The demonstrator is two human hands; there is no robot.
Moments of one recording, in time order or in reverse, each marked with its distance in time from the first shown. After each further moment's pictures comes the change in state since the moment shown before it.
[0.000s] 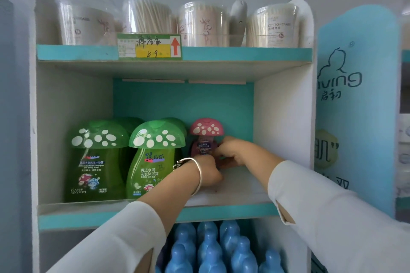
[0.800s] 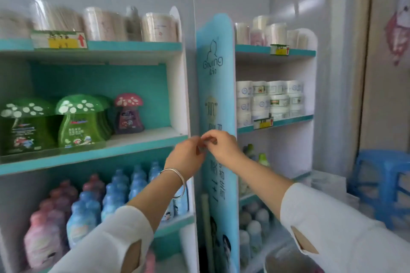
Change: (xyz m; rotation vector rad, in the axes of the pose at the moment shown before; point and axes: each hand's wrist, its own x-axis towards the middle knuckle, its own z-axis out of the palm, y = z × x) left_hand -0.166 0.165 0.063 -0.421 0.240 0.245; right_hand -0.259 0.145 -0.088 -0.245 0.505 -0.323
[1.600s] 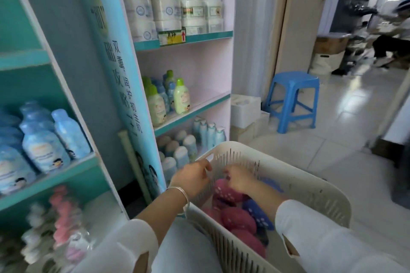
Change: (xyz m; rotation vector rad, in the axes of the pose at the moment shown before) left_hand -0.114 0.058 0.258 0.037 -0.657 0.126; right_hand -0.223 0.284 -0.051 -0.493 -0.414 0.712
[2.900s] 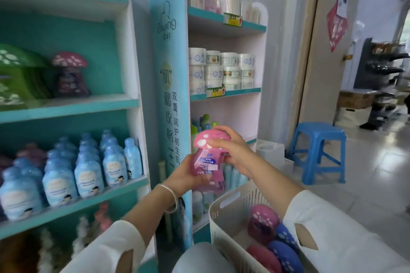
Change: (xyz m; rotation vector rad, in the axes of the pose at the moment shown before) left_hand -0.066 -0.040 -0.117 -0.976 0.118 0.091; right_hand -0.080 -0.172 -0.135 1.092 0.079 -0.404
